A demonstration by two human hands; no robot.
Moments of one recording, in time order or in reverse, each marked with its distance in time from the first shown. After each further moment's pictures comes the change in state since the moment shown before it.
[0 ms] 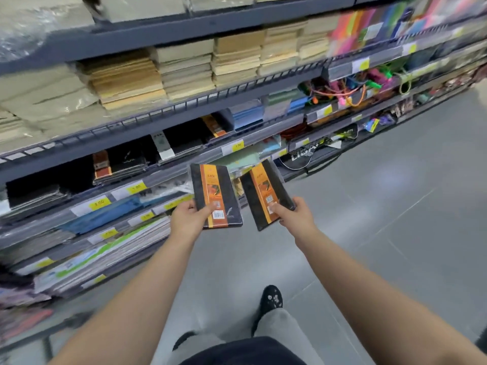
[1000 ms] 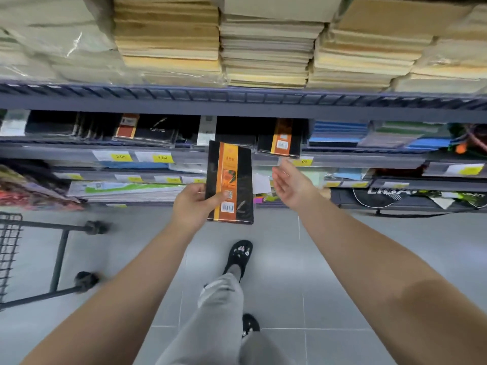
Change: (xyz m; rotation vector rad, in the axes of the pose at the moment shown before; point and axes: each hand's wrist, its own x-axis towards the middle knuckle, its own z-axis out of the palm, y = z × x) left_hand 0.114 0.013 0.023 -0.123 0.331 -0.202; right_hand 0.253 -0.066 0.142 0.200 -0.464 0.515
